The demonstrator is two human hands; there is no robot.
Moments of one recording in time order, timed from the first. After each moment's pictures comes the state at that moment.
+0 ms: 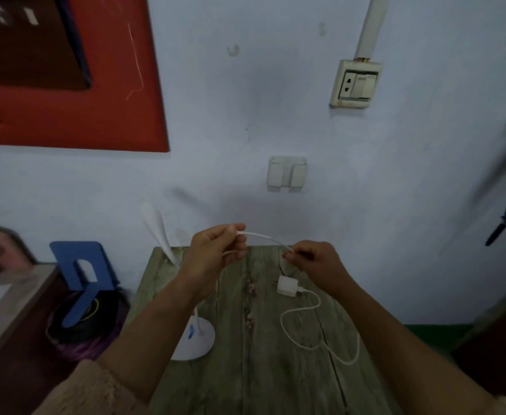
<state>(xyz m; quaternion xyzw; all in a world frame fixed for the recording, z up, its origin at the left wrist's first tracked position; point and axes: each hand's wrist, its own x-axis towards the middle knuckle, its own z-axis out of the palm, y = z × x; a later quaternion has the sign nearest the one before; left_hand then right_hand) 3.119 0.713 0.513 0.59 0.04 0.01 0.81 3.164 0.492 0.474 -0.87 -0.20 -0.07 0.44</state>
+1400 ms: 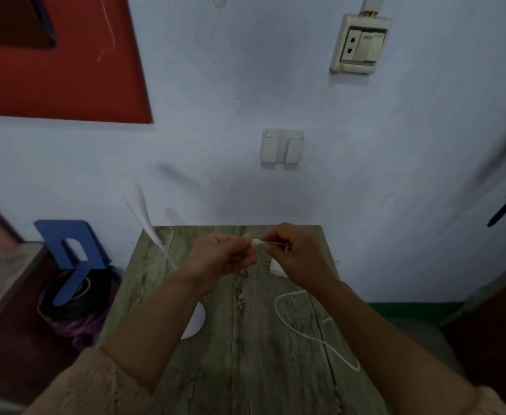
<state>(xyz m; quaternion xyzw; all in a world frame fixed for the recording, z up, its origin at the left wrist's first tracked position) 3.130 0.690 0.471 0.58 0.12 -0.11 0.80 3.153 0.516 0.466 -0.85 -0.25 -0.13 0.43</state>
